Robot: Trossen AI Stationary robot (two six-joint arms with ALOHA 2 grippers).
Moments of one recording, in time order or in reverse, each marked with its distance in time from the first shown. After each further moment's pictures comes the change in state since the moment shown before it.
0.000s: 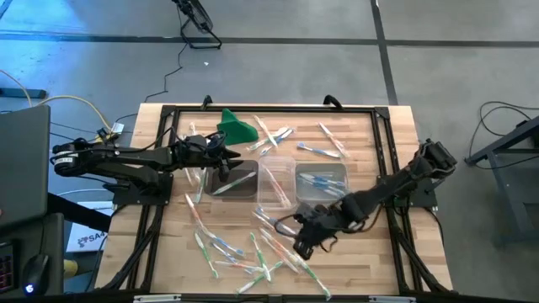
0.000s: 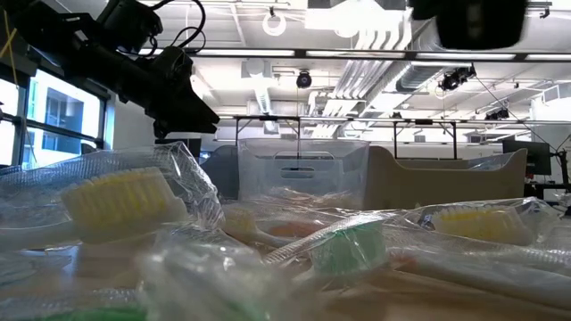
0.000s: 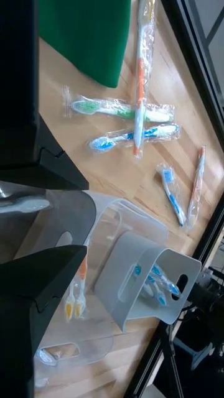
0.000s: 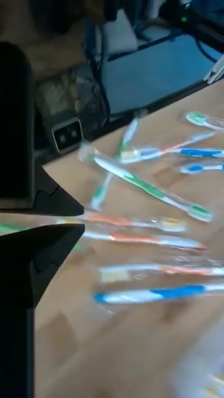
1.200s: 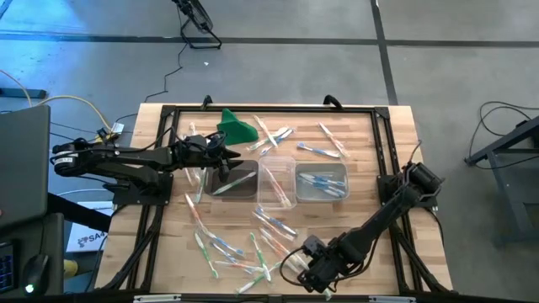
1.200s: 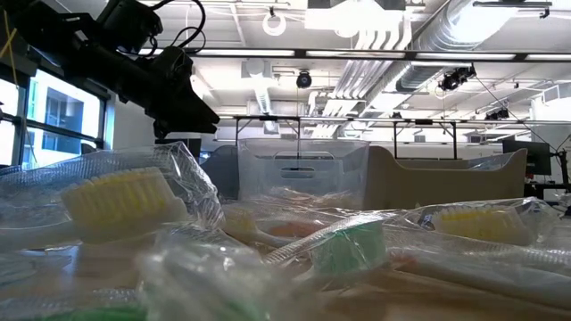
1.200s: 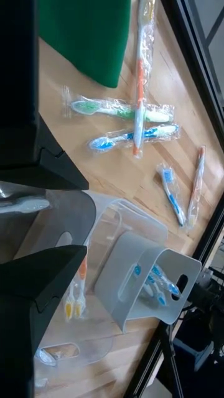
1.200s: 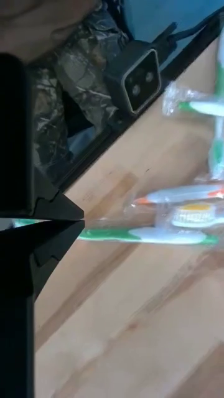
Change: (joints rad) left arm 0.000 0.000 0.000 0.000 -0.001 0.000; right arm 0.186 0.256 0.213 -0.238 -0.098 0.384
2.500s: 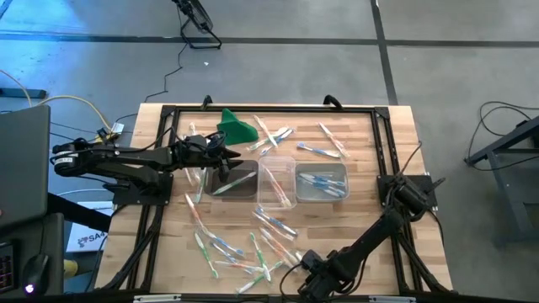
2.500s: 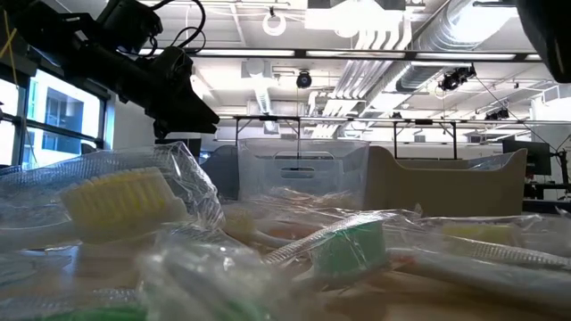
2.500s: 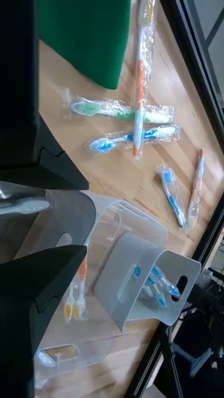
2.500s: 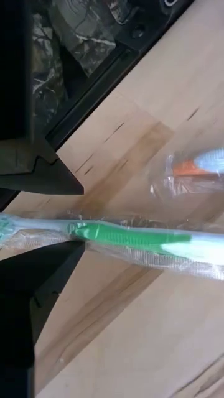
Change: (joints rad) left arm 0.000 0.000 0.000 0.000 -0.004 0.001; right arm 0.067 0.223 0.005 0.106 -0.019 0.038
